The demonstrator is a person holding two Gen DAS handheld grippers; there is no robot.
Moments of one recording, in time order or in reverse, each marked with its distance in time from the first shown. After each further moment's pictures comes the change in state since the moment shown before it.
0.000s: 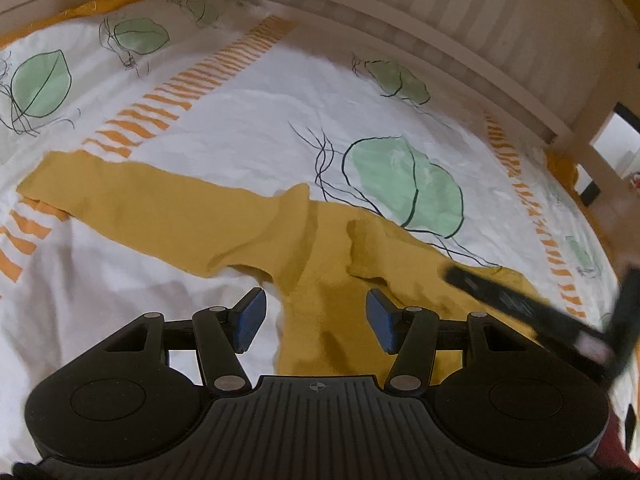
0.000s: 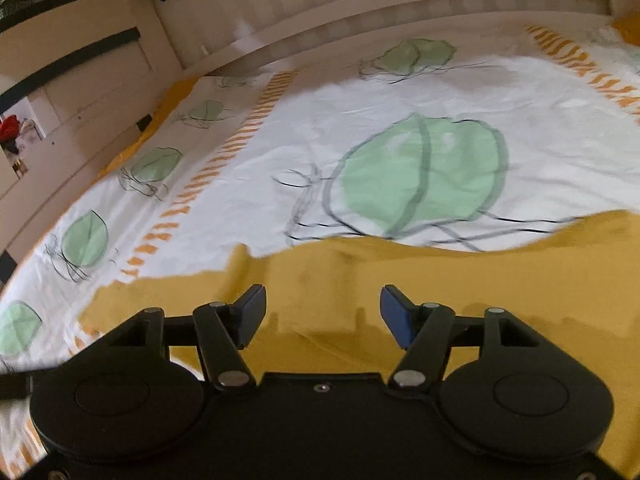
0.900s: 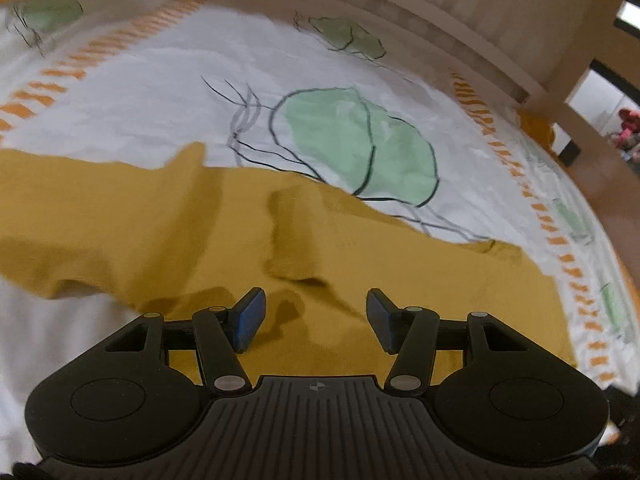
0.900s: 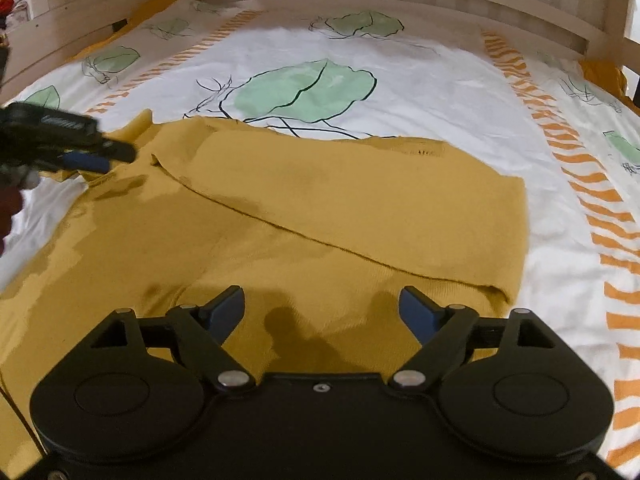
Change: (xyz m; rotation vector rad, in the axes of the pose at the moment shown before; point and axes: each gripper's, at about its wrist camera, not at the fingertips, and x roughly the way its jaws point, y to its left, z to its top) left arm 0.116 -0.044 -0.005 0.067 0.076 -0.135; right arm -0.080 -0.089 -0.067 -0.251 0.135 -0.194
